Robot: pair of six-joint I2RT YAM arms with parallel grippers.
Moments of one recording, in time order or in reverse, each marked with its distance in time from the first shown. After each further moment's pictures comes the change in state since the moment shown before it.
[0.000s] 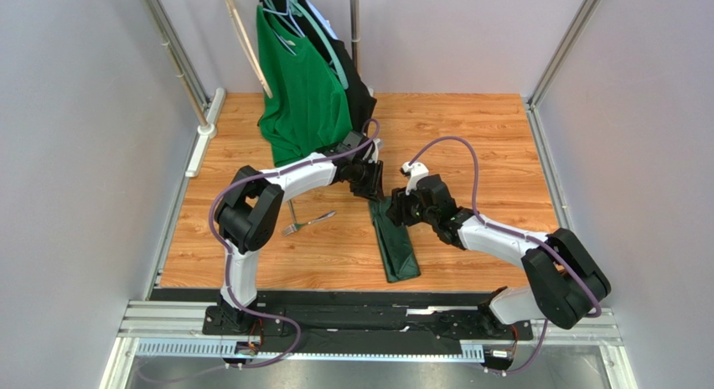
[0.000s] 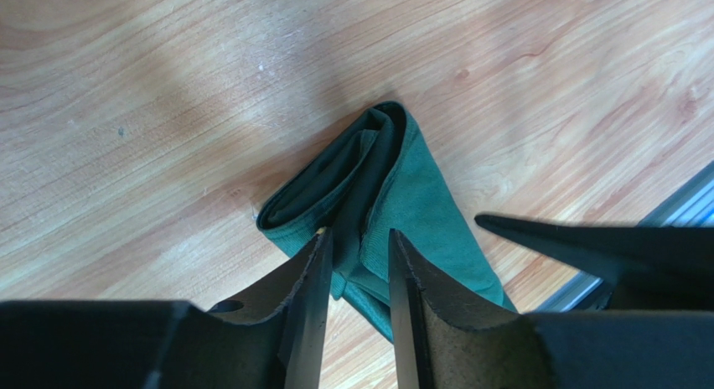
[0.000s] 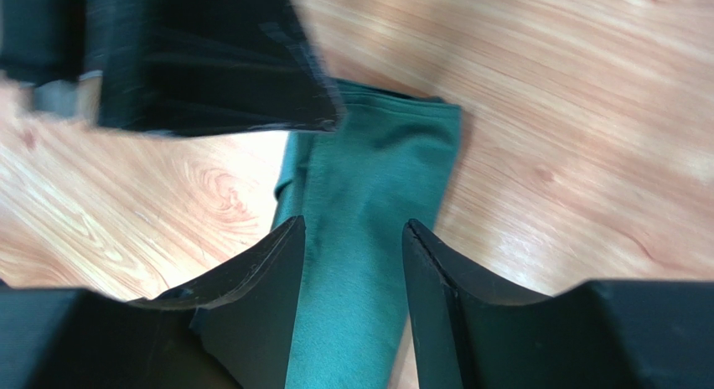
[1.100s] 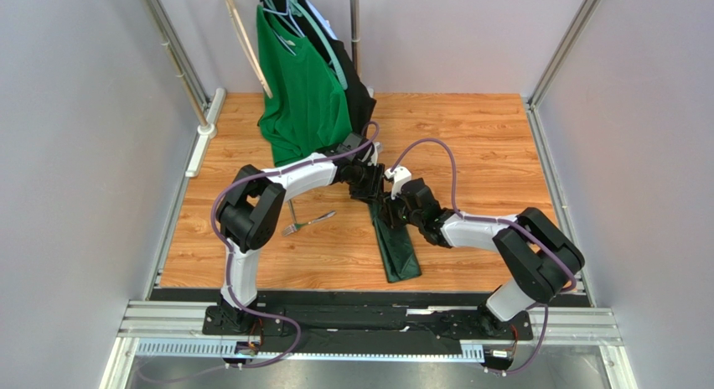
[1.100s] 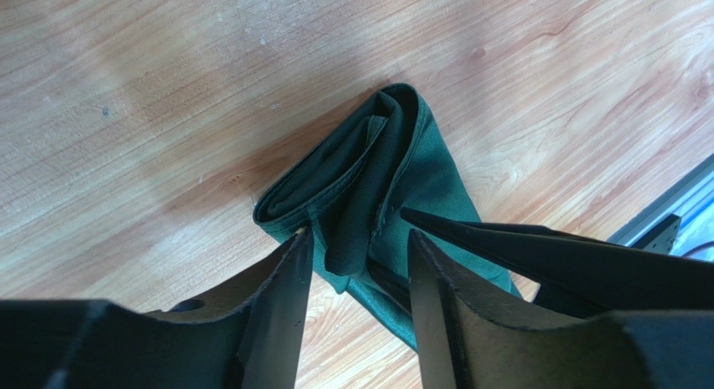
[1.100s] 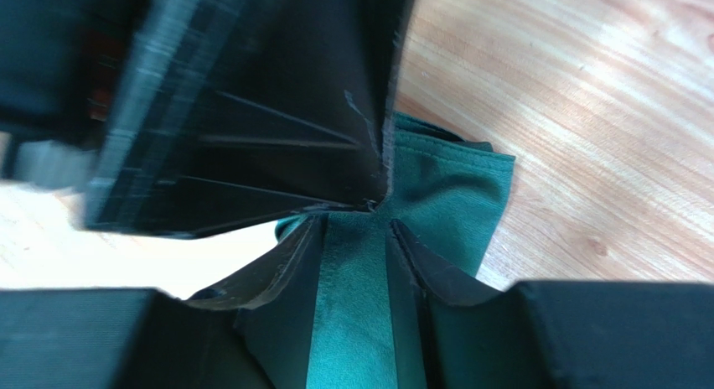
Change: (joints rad) left arm 0.004 0.022 0.000 -0.029 0.027 -0.003; right arm 0.081 0.168 0.005 0.190 0.054 -0.108
